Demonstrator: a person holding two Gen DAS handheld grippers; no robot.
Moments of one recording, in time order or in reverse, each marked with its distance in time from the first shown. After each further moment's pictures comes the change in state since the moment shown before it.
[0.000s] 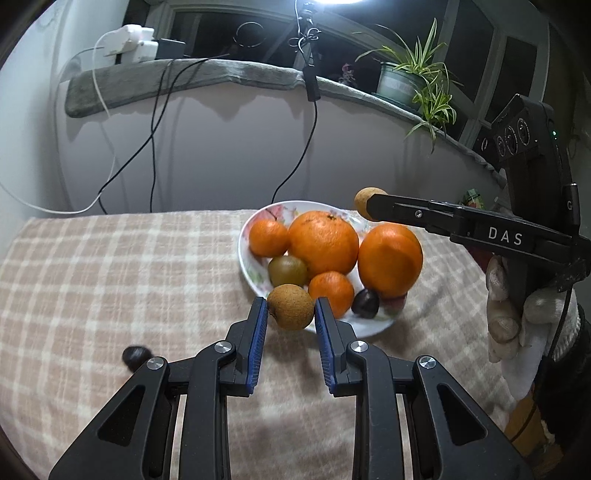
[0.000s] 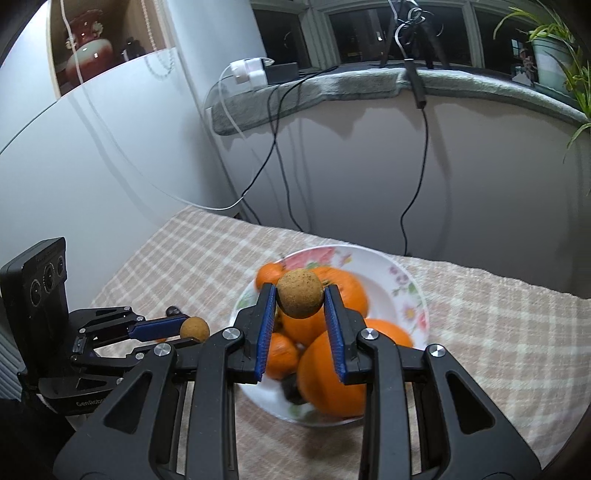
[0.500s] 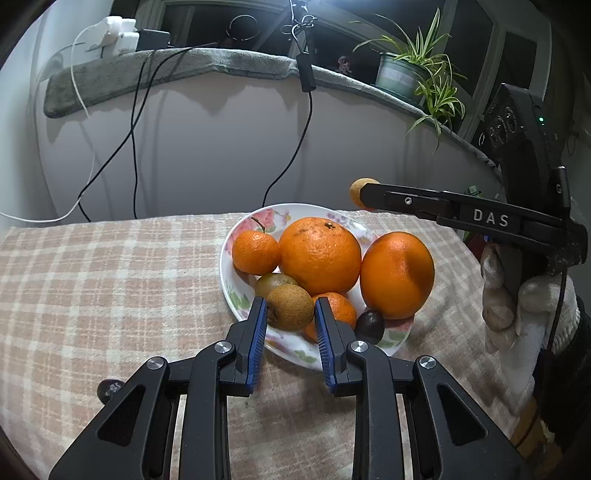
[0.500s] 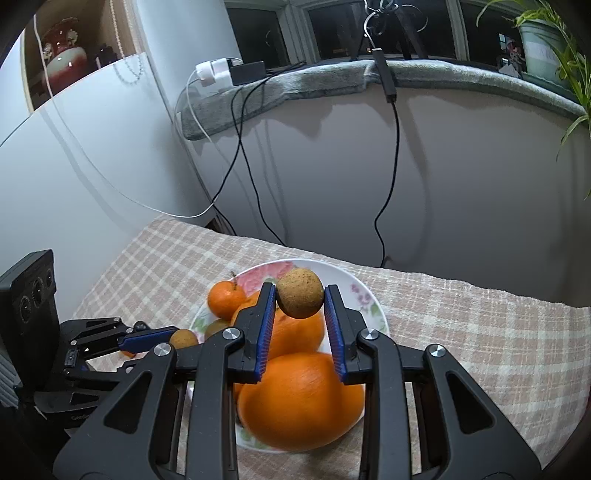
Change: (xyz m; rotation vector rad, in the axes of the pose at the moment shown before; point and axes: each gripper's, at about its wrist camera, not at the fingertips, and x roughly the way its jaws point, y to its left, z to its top) left arm 0.027 -0.002 0.013 0.008 0.027 -0.018; right arm 0.017 -0.033 0.012 0.035 0.013 -0.048
